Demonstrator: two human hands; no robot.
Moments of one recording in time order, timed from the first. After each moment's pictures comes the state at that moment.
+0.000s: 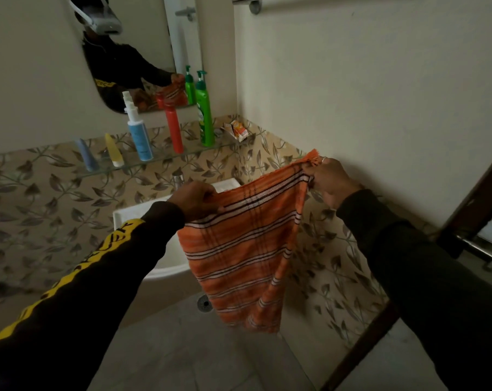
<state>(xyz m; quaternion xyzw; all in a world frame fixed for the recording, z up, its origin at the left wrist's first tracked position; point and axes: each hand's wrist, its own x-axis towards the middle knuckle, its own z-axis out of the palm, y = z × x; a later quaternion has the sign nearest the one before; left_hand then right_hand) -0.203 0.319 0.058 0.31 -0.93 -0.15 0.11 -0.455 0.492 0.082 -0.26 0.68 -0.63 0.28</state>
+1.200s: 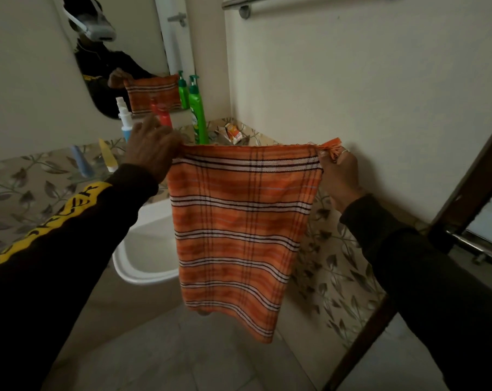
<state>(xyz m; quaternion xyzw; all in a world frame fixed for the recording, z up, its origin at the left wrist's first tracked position) -0.180 0.309 0.145 0.28 -0.89 0.24 0.28 -0.458 0.517 0.084 -0.27 0.68 -0.67 0.08</state>
